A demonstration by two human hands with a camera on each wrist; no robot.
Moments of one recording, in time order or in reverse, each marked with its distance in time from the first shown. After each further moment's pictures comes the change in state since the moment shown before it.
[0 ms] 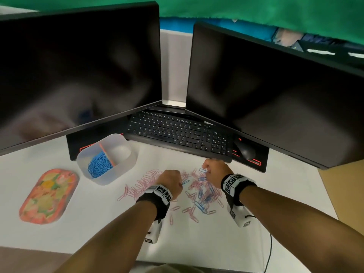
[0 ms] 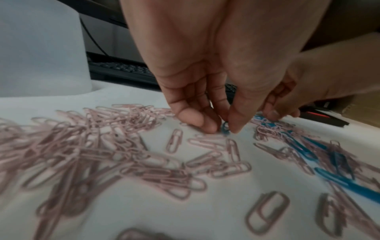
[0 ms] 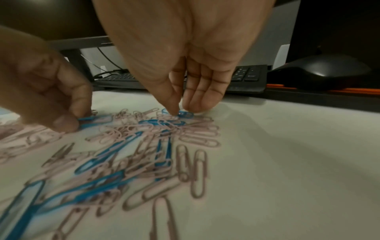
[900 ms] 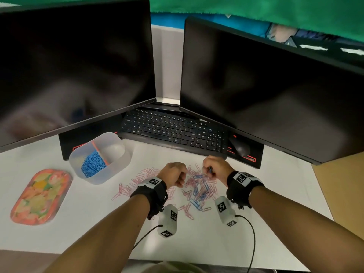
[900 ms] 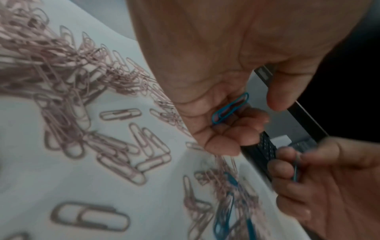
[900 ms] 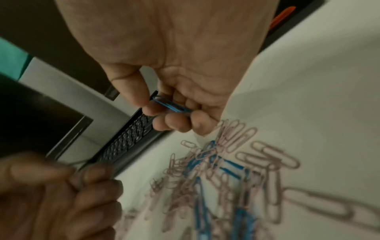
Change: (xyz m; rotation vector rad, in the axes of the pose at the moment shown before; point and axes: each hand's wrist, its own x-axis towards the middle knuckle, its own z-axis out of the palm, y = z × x) left_hand -0.001 0.025 -0.017 -1.049 -0.201 -0.134; right_hand -0.010 0.008 -0.013 0.908 -0.107 0.167
